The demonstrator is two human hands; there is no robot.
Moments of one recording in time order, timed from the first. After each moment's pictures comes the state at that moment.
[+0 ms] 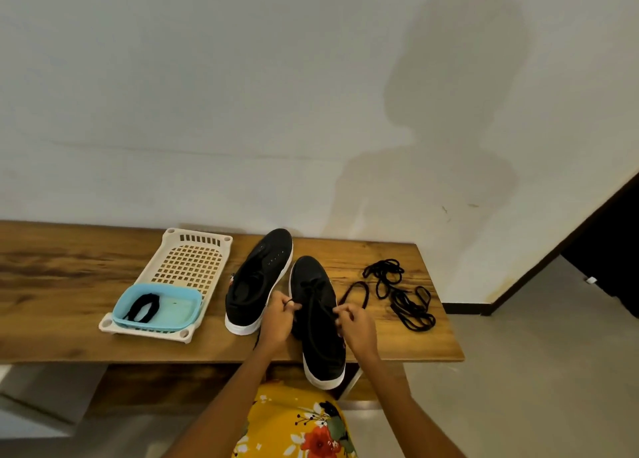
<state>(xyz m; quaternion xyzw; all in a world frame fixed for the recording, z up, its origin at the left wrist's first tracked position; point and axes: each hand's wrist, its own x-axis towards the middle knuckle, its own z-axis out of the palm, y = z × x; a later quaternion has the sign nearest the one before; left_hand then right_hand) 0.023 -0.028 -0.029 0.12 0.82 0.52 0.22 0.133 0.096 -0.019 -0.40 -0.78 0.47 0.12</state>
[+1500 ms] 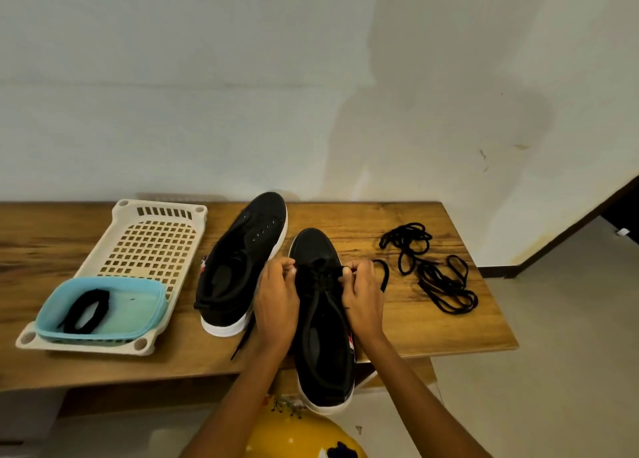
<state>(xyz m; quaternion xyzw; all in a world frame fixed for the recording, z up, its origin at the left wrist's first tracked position) 0.003 0.008 -0.074 0.20 0.84 0.50 -0.04 0.077 0.119 -0.081 -0.33 -0.84 0.35 0.26</state>
